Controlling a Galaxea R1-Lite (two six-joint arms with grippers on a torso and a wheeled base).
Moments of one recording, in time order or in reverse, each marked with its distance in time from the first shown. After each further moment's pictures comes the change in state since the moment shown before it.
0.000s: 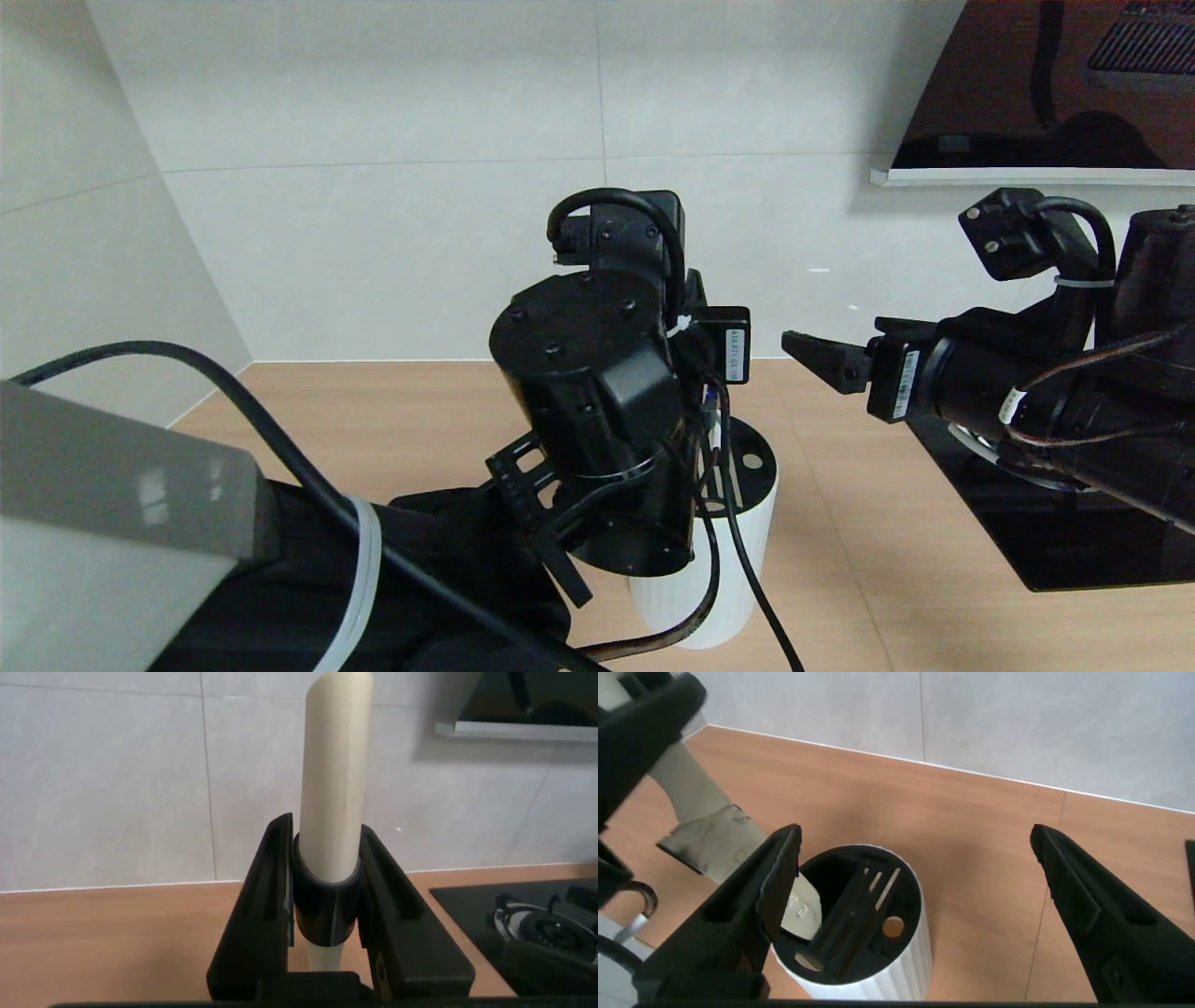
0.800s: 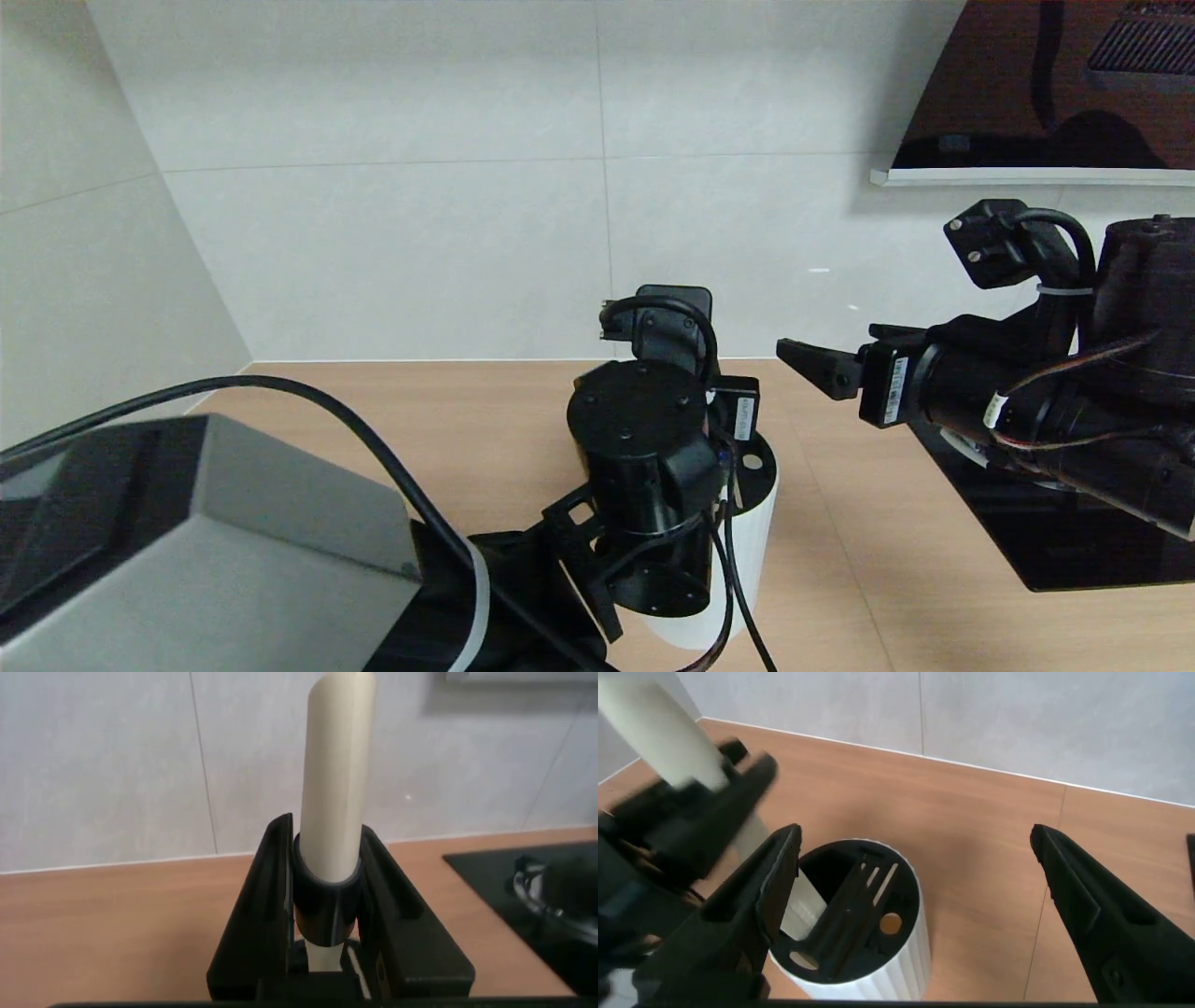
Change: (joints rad) left arm -0.002 0.115 0.055 -0.075 0.001 -0.006; right arm -0.001 0.019 0.001 -0.001 0.000 0.000
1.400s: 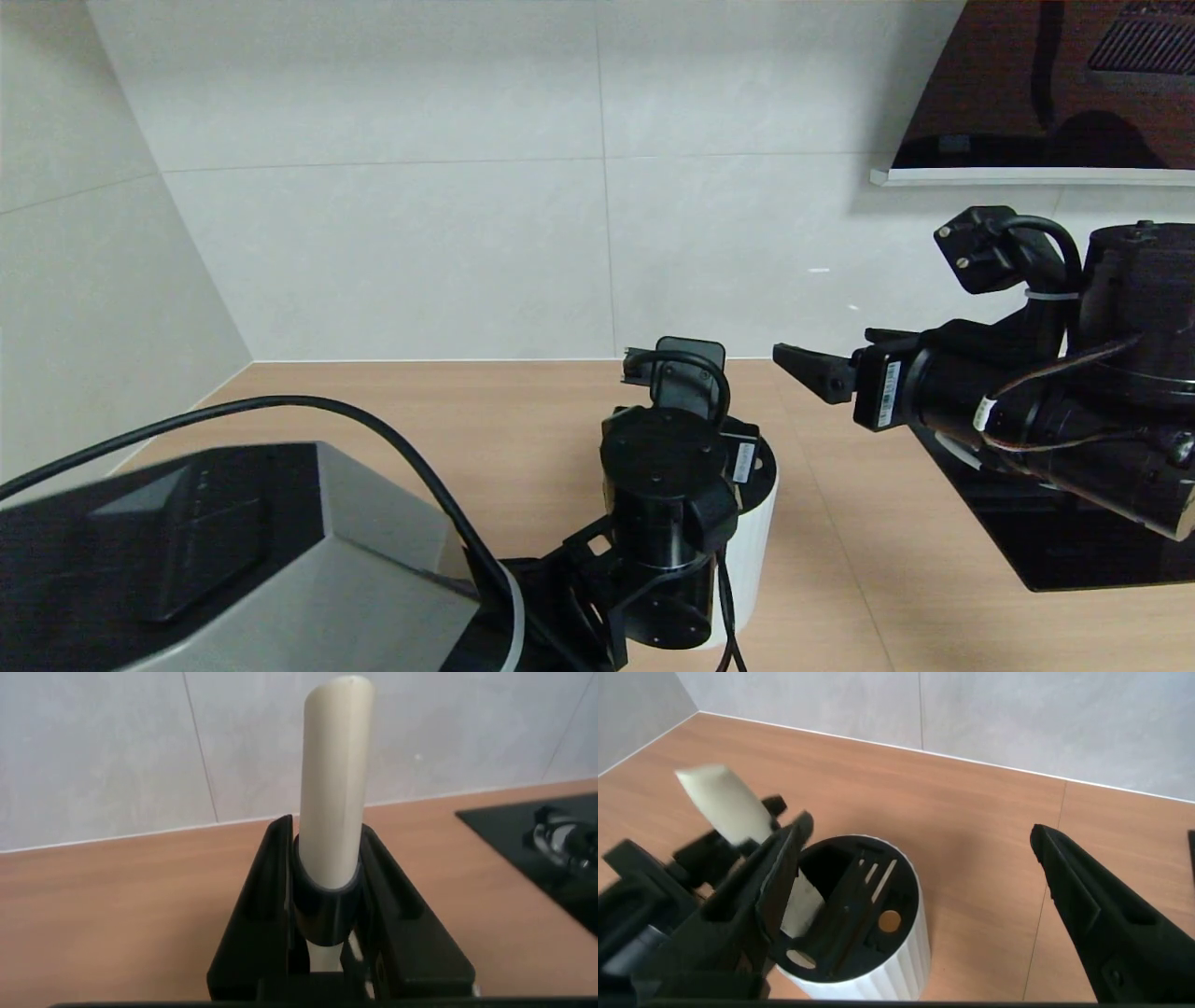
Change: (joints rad) left arm -0.003 0.057 0.045 0.004 -0.004 -0.011; right arm 0.000 0.013 0.000 0.000 -0.001 0.000
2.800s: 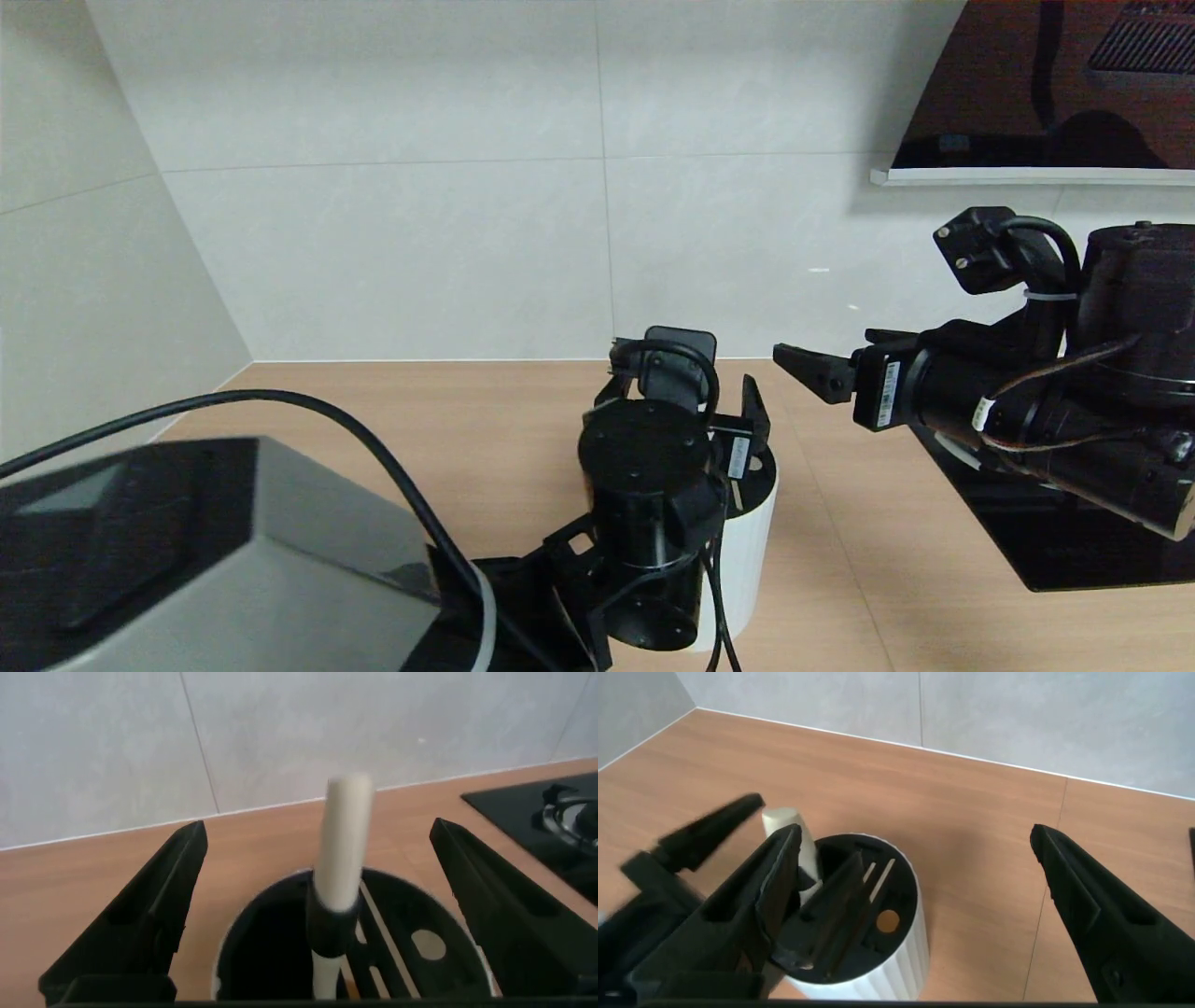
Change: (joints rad) left arm 0.003 -0.060 0.033 -0.003 -0.025 0.004; right arm -0.009 -0.001 0.000 0.000 -0.003 0.002
